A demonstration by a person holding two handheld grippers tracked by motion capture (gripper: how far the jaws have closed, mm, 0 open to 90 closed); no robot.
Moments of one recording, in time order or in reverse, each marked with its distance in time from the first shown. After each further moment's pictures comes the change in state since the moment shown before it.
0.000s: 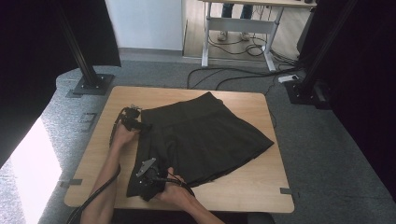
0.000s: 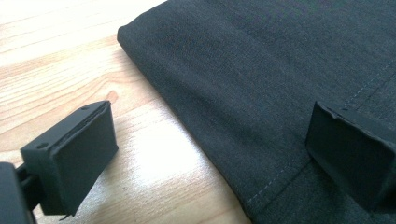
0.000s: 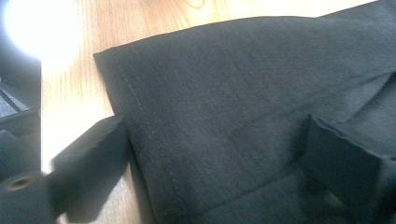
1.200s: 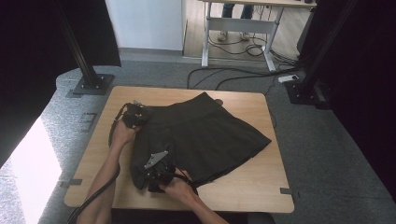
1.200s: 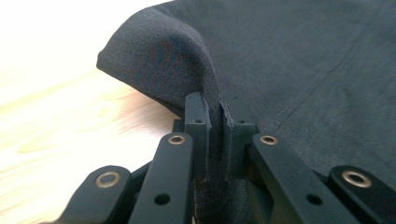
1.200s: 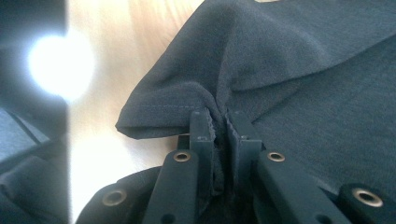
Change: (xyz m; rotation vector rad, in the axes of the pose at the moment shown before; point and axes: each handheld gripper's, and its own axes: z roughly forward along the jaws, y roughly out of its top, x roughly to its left) left arm -0.025 0.023 -0.056 0.025 0.013 0.075; right arm -0.012 -0.002 -0.032 -0.128 0.028 0.088
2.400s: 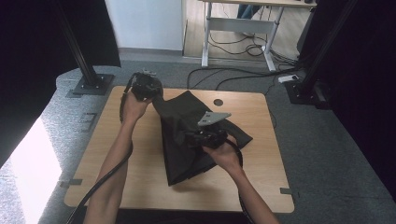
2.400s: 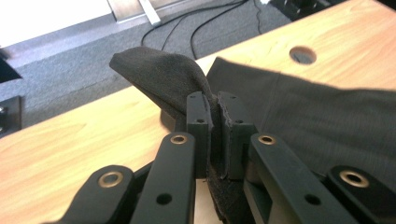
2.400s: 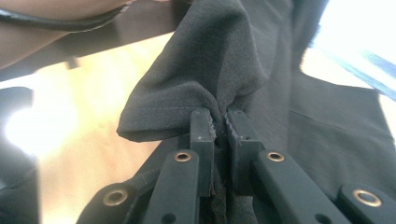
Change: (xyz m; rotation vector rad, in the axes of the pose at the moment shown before) left arm -0.046 0.118 -0.048 -0.214 0.043 0.006; right arm -0.088 0.004 -0.195 -0.232 -0.235 0.089
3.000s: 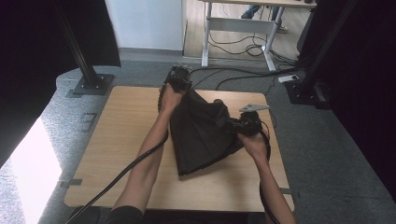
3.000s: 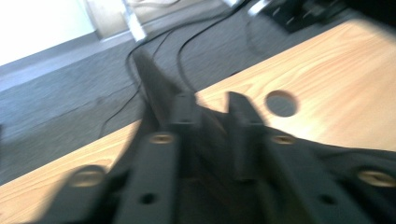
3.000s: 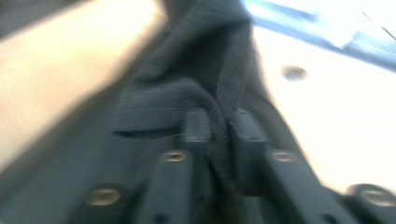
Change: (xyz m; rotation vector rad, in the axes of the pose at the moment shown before) left arm -0.073 0.055 0.103 0.007 0.037 0.063; right arm -0.121 -0.080 -0.035 0.066 -0.305 0.323
